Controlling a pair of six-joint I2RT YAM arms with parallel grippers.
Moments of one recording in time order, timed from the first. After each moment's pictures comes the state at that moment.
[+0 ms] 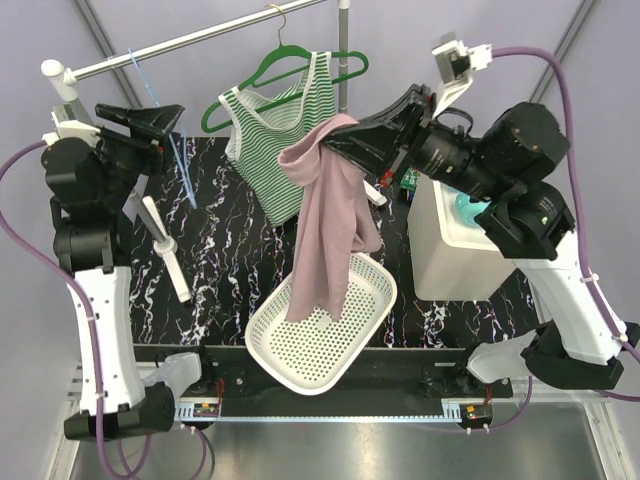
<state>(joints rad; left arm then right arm) 0.15 1.07 1.55 -0.46 0.33 -1.21 0.84 1.37 2.10 -0.35 -0.38 0.48</state>
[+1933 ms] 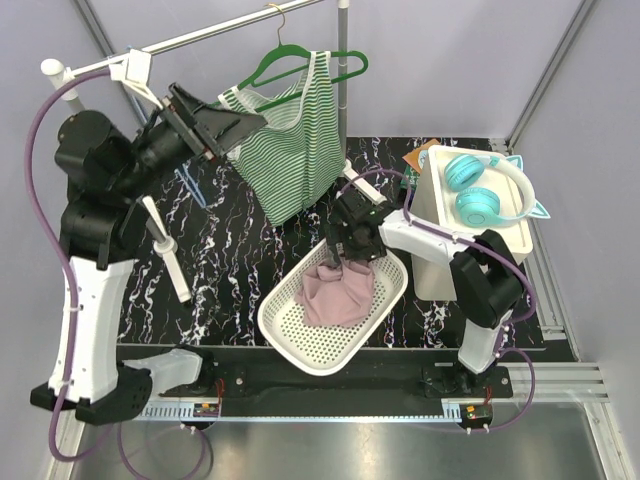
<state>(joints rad) -0.26 1.16 1.81 -0.48 0.58 -0.92 0.72 1.82 1.32 -0.66 0.06 0.46</state>
